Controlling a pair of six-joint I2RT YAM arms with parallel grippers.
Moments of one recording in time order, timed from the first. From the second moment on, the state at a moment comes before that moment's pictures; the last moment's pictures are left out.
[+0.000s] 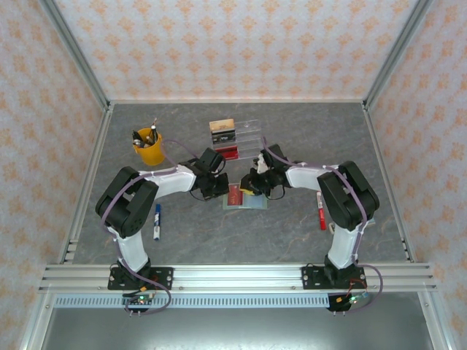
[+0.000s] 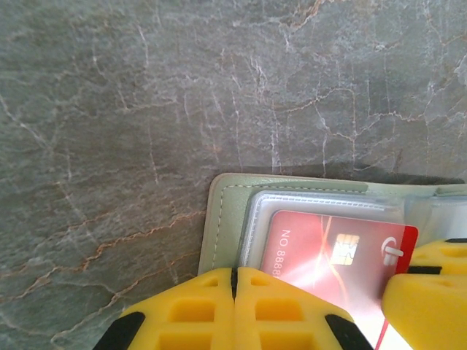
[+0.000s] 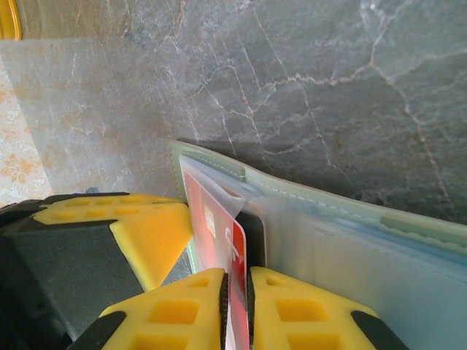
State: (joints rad) left arm -0.52 1.82 1.02 -0.33 0.24 -0.85; right arm 0.50 1.85 0.98 -0.15 -0.65 0.81
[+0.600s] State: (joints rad) left arm -0.52 1.82 1.02 -0.33 0.24 -0.86; right arm 0.49 1.84 0.95 -0.10 -0.69 0.82
